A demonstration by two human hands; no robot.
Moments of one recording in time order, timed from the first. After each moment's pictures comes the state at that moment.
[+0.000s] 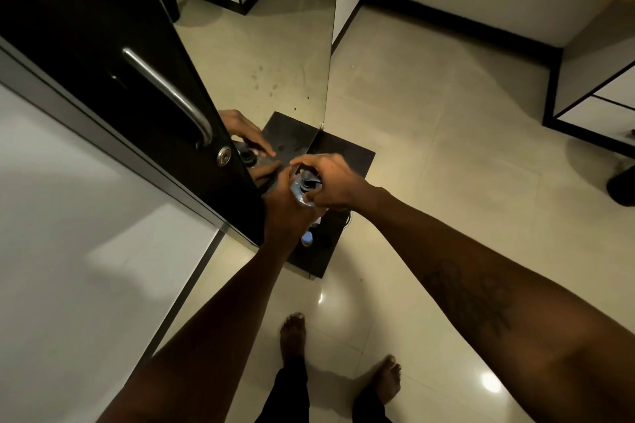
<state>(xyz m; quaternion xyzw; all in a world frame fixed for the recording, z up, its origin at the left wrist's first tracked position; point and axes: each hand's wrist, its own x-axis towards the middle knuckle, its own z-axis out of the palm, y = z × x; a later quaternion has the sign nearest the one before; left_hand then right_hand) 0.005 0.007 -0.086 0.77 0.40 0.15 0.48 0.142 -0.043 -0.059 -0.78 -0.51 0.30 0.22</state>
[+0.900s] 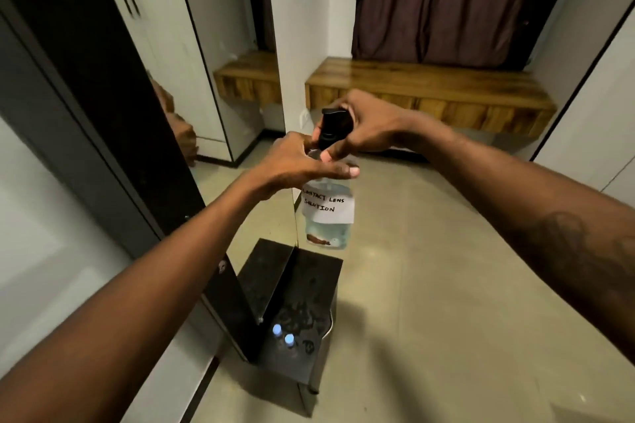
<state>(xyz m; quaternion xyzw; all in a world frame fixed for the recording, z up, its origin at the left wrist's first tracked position) 0.084 0.001 0.270 0.88 0.12 0.07 0.45 0.217 -0.138 0.319 -0.74 -0.57 0.16 0.31</state>
